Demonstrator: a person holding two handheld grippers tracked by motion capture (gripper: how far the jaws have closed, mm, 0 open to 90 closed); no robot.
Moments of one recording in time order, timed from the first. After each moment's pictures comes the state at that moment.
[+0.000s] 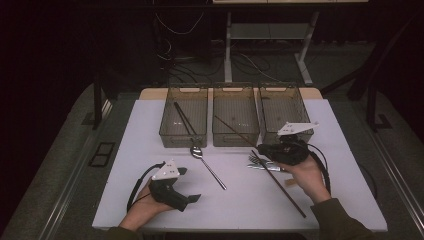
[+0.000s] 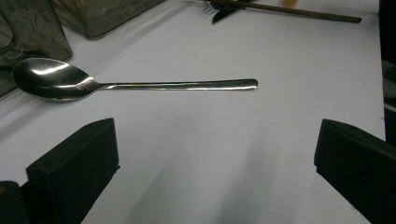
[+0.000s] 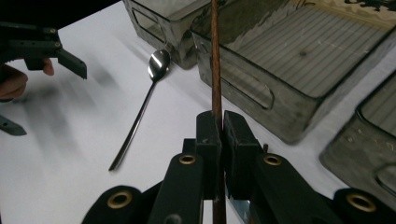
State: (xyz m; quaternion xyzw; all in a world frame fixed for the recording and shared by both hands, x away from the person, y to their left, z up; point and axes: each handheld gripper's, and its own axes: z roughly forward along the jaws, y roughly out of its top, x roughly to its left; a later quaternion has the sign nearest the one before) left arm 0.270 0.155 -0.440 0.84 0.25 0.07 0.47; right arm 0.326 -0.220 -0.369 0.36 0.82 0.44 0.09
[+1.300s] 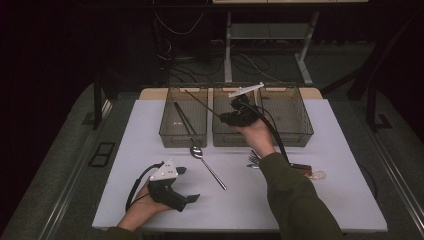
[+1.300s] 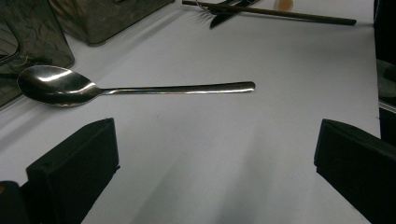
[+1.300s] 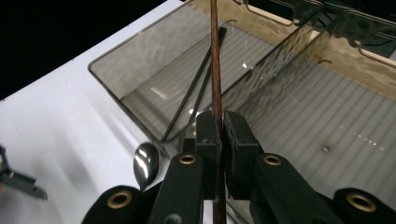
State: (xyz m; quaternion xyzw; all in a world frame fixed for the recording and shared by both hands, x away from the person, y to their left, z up) left arm 0.270 0.157 -0.438 0.84 0.24 0.07 0.47; right arm 0.421 -0.108 -0.336 0.39 0.82 0.41 0.09
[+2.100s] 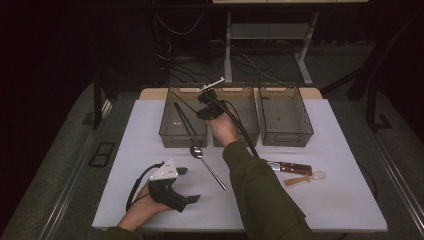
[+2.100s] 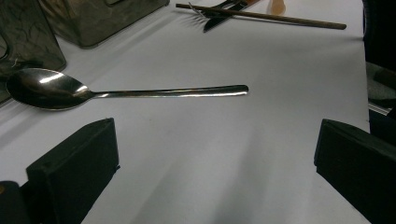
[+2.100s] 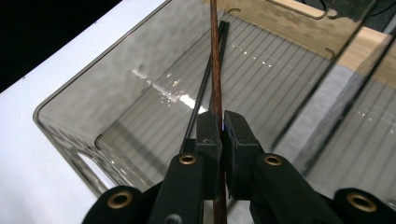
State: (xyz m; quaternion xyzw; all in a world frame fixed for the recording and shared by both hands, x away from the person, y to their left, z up) left arm 0.270 0.156 -0.437 0.84 0.24 0.06 0.48; right arm 0.470 -0.020 -0.359 0.43 0.82 0.35 0.10
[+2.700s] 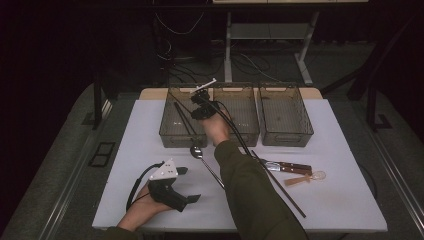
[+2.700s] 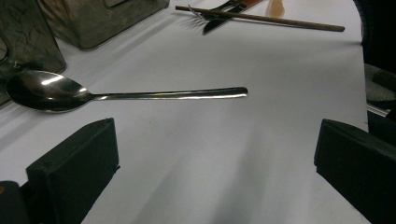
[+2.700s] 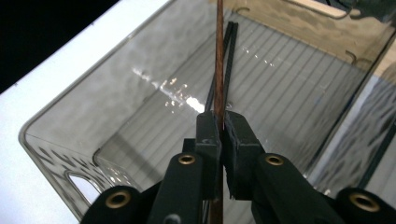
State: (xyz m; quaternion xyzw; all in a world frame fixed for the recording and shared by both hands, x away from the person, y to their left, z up) left arm 0.270 0.157 -0.437 0.84 0.23 0.06 0.48; right arm 0.480 0.000 -0.371 0.44 0.82 0.35 0.09
